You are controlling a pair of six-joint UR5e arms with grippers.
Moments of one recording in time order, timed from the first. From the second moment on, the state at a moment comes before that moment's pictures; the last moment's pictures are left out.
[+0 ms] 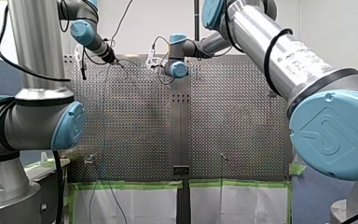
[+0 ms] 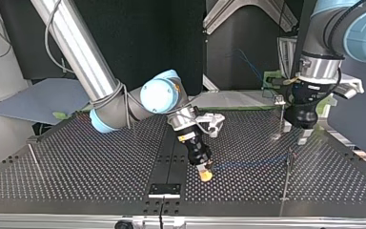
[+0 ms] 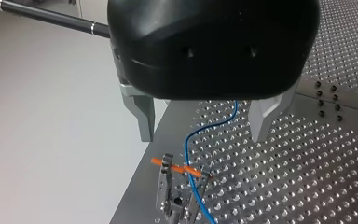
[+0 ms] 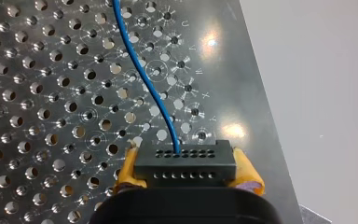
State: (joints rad) left arm 0.11 -1.34 -1.77 -3.23 -1.39 -1.83; right arm 2.38 -0.81 0.78 -0.23 1.52 1.79
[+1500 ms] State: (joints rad) left arm 0.06 -1.38 -1.75 -3.22 -1.39 -1.73; right arm 2.37 -0.81 0.78 -0.23 1.52 1.79
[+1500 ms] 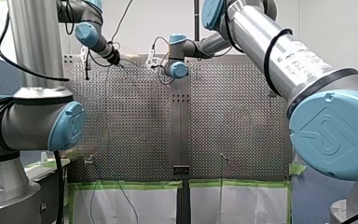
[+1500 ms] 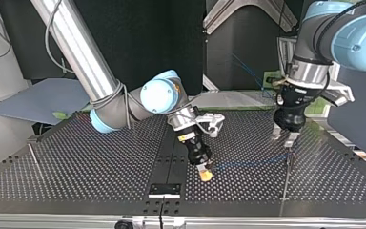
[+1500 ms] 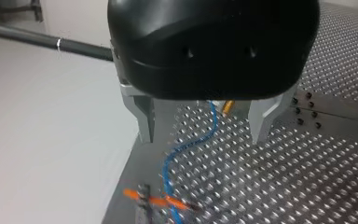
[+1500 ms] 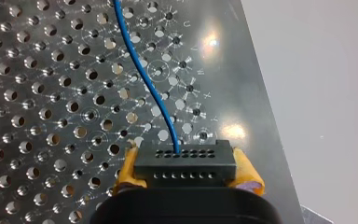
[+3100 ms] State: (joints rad) left arm -0.04 -1.63 -1.50 -3.16 -1.52 -1.74; right arm 2.37 -0.81 0.78 -0.23 1.52 1.79
